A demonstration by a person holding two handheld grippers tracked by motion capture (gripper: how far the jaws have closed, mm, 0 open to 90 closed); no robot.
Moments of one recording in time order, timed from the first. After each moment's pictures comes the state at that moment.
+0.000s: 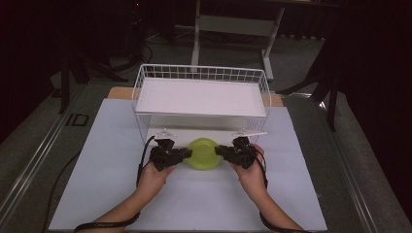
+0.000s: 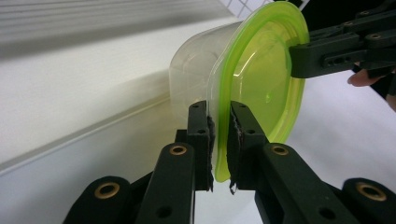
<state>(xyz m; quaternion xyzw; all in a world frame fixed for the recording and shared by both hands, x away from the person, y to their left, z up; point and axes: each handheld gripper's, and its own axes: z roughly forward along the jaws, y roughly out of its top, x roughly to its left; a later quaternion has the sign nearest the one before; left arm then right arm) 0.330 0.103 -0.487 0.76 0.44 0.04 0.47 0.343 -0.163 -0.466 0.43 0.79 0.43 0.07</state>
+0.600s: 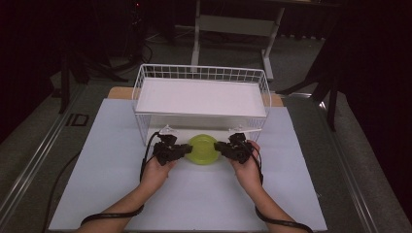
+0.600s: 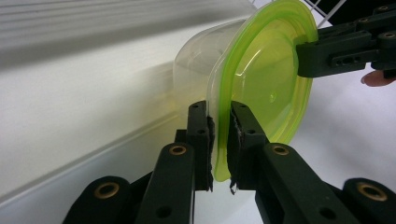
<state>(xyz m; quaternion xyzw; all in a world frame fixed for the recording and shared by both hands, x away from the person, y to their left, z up) 0.355 0.099 -0.500 0.77 0.46 0.05 0.45 0.366 -0.158 -0.481 0.44 0.79 0.42 0.09</state>
